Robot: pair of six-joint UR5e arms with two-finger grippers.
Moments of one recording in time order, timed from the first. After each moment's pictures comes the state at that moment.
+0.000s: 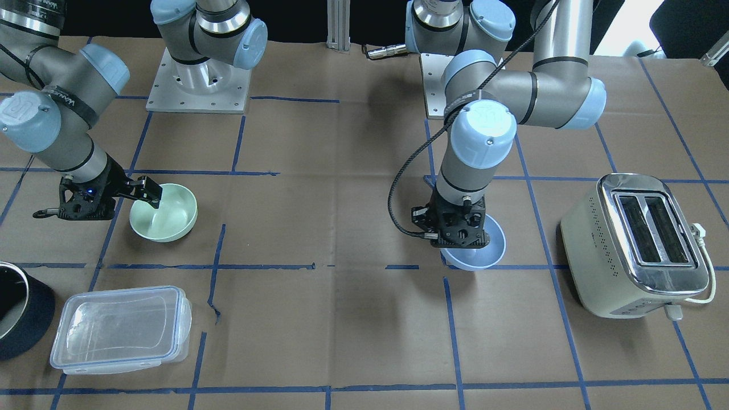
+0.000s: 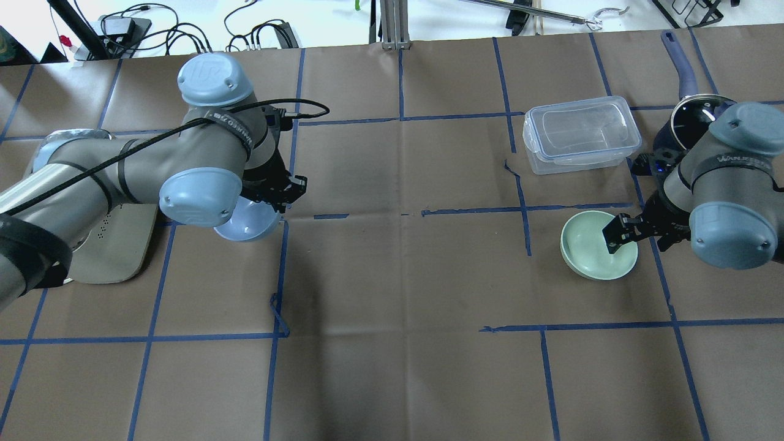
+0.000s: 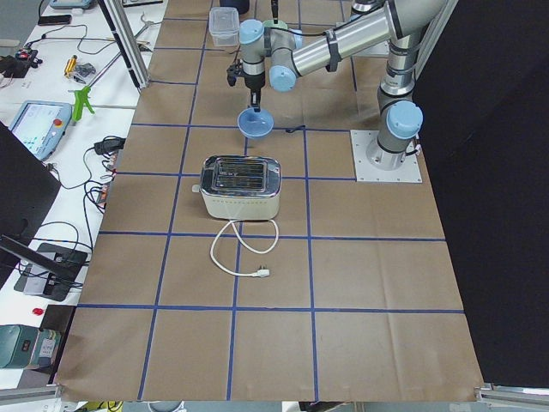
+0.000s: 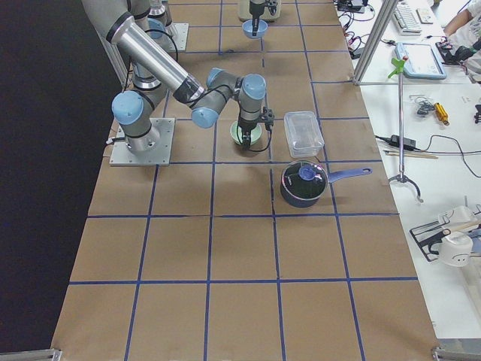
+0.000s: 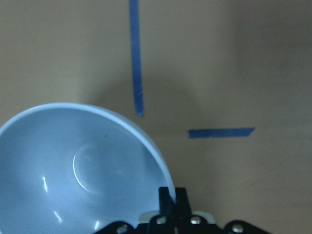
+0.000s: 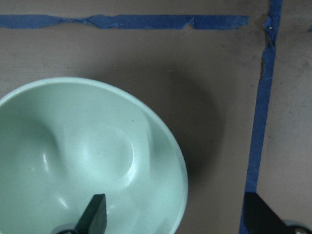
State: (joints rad) left arm -1.70 -1.86 -1.78 -1.07 1.61 -0.09; right arm 1.17 -1.43 2.16 -2.20 -1.58 -0.41
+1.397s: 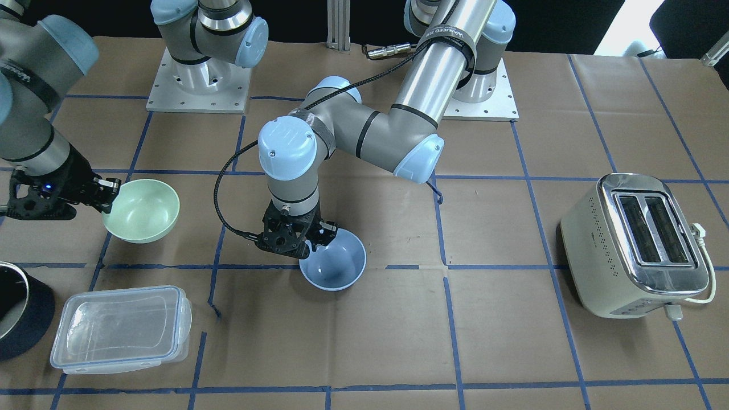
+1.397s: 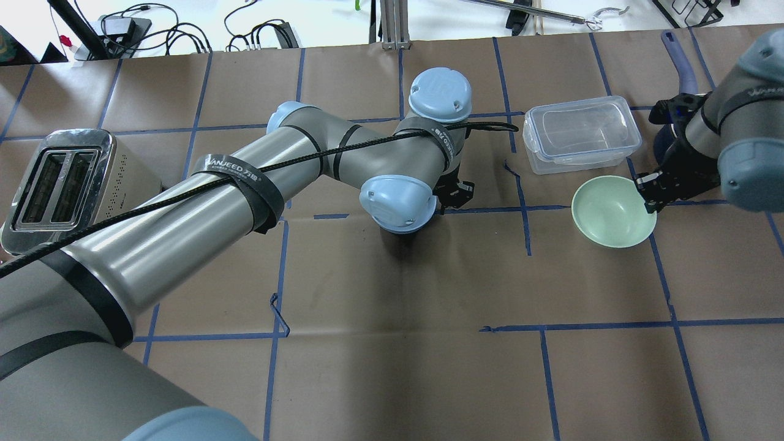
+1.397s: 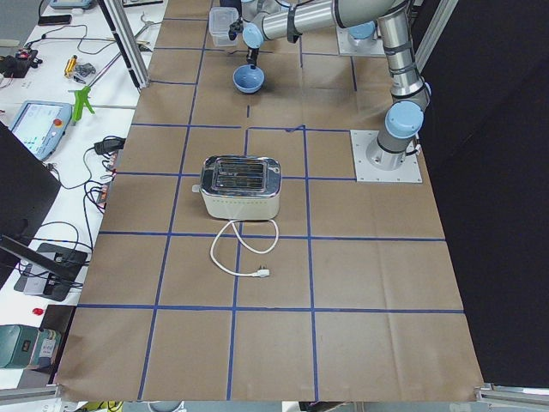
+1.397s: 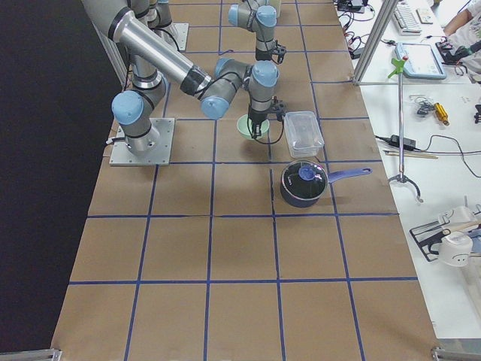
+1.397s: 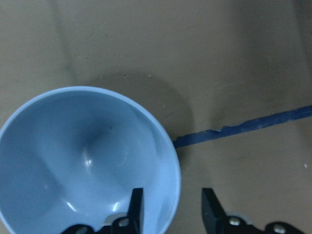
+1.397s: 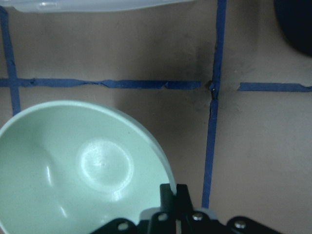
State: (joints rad) left arm -2.07 -2.12 -1.51 -1.06 1.58 -0.26; right arm 1.21 -1.48 1.89 -1.91 -1.61 -0.38
